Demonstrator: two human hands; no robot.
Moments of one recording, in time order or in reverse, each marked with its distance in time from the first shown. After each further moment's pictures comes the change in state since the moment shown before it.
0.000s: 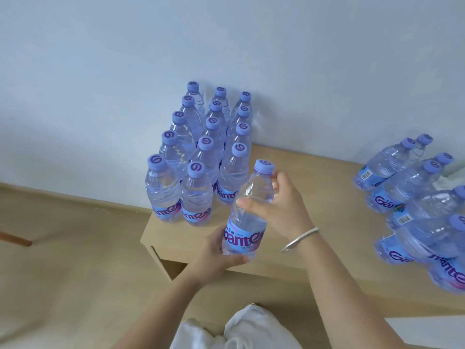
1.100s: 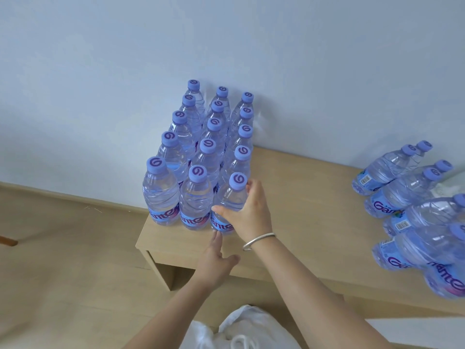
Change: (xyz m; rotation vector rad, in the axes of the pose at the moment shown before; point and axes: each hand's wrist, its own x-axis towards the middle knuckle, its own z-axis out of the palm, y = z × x) left_hand 0.024 -0.027 0.008 0.205 0.127 -0.199; right_hand 0.031 0.031 0.075 -0.174 0.133 -0.151
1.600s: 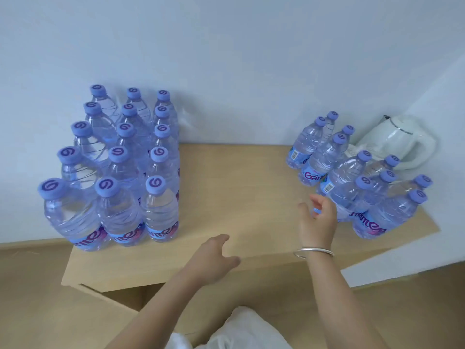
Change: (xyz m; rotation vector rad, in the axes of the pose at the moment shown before) left_hand -0.004 0.064 0.067 0.500 -0.359 0.160; right_hand -0.053 0.112 -0.175 0.100 0.776 0.357
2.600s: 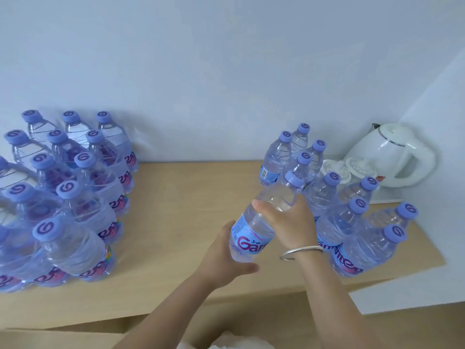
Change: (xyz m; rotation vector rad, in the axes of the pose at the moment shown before) left_hand 0.110 0.114 0.080 -0.324 0.127 0.131; right_hand 0.126 -0.007 -0.038 -0.089 -0.428 0.129
